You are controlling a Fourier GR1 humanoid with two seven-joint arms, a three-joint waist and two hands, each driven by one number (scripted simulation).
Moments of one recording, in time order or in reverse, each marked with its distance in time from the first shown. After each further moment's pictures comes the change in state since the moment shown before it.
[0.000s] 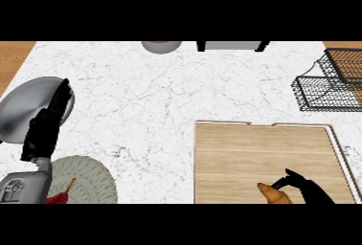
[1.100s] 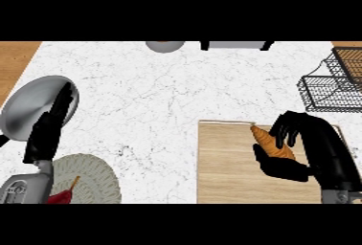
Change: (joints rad) left arm 0.015 -0.014 0.009 0.024 -0.012 -0.015 -0.041; right arm -0.398 0.009 -0.024 -0.078 0.287 -0.088 -0.295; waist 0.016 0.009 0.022
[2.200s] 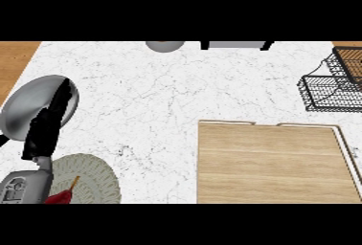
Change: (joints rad) left arm -0.025 -0.011 0.025 -0.005 -0.016 -0.018 0.018; right arm -0.414 -0.256 -0.466 0.296 -0.118 0.216 -0.193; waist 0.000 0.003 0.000
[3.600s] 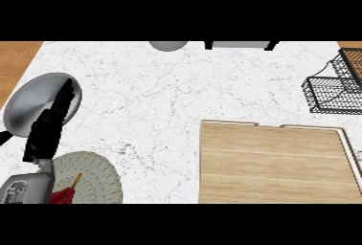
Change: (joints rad) left arm 0.017 -0.024 -0.004 -0.054 -0.022 -0.020 0.019; right arm -0.289 -0.202 -0.026 1.076 0.360 -0.211 -0.715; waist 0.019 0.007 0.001
